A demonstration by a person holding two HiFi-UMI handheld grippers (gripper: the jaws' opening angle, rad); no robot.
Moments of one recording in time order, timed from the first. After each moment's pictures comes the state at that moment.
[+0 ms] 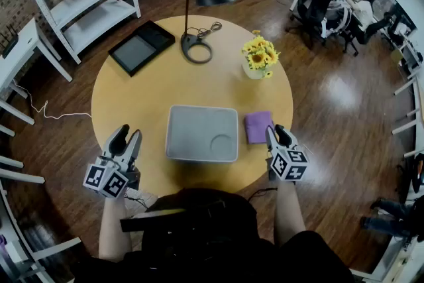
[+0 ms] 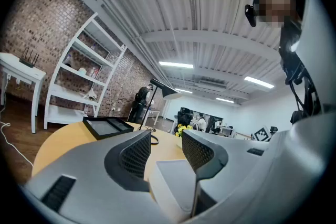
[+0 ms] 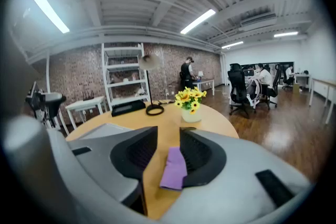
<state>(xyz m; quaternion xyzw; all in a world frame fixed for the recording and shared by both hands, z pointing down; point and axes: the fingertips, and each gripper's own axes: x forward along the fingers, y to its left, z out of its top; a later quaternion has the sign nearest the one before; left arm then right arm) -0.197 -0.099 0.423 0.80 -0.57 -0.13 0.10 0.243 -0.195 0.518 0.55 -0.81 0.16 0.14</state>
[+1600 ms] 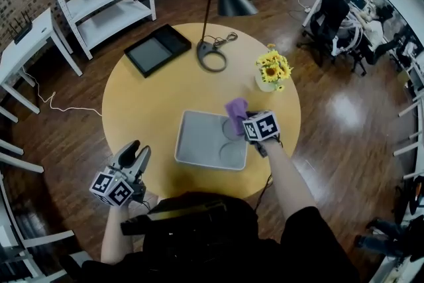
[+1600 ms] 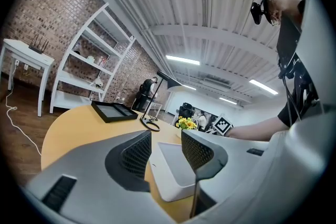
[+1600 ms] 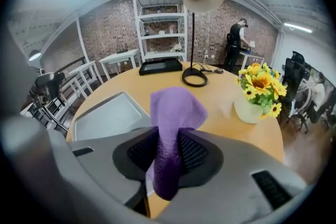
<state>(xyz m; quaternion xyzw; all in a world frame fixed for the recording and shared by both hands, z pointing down) -0.203 -0.060 0.461 0.79 -0.57 -0.12 0.17 0.096 -0.270 0.594 0.33 -0.83 0.18 0.42</state>
